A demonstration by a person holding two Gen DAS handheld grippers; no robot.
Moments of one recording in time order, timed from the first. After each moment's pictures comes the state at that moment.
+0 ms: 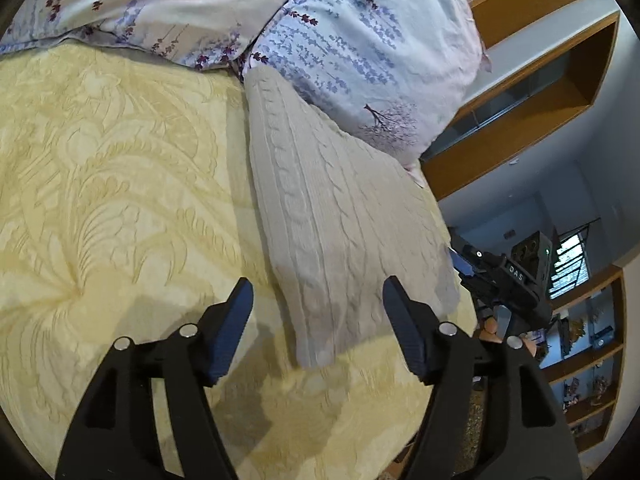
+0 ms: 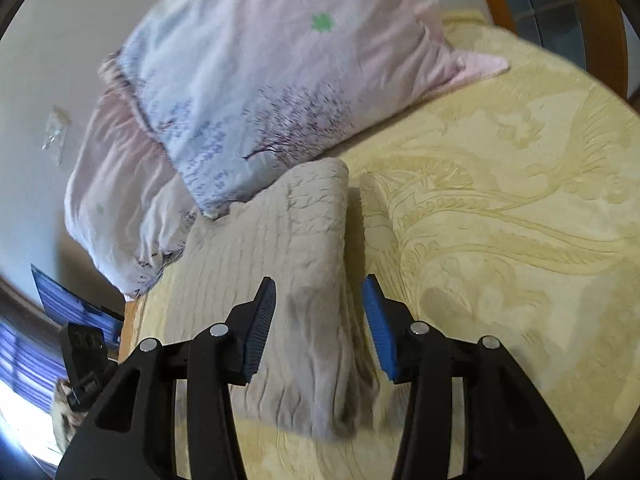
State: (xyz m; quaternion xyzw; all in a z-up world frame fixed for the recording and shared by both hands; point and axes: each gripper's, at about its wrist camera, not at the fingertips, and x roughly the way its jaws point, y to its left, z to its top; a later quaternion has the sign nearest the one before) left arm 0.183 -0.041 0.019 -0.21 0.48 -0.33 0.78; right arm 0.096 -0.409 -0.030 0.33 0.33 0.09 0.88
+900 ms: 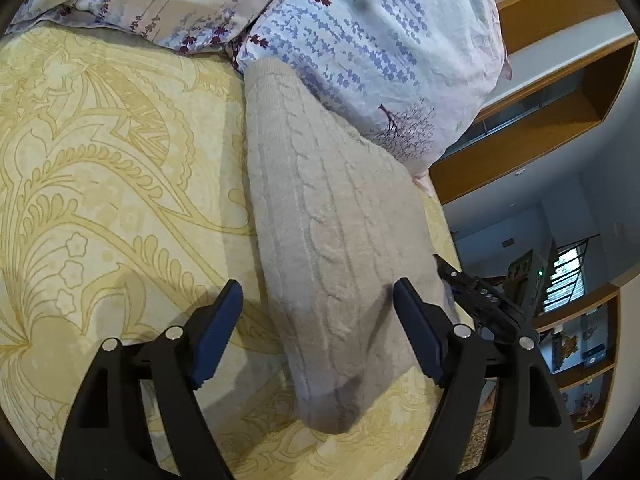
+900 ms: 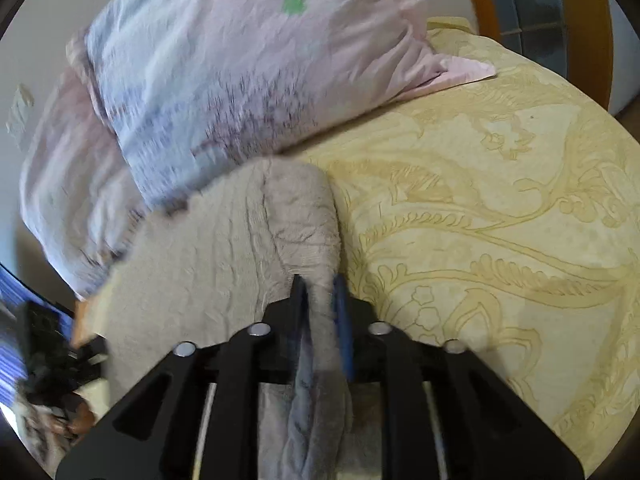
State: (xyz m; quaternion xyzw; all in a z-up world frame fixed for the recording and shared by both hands) left arm 0.219 -0.069 0.003 -0.24 0.50 -0.32 0.77; right arm 0.114 -0.415 -0.049 0.29 0.33 0.03 0.90
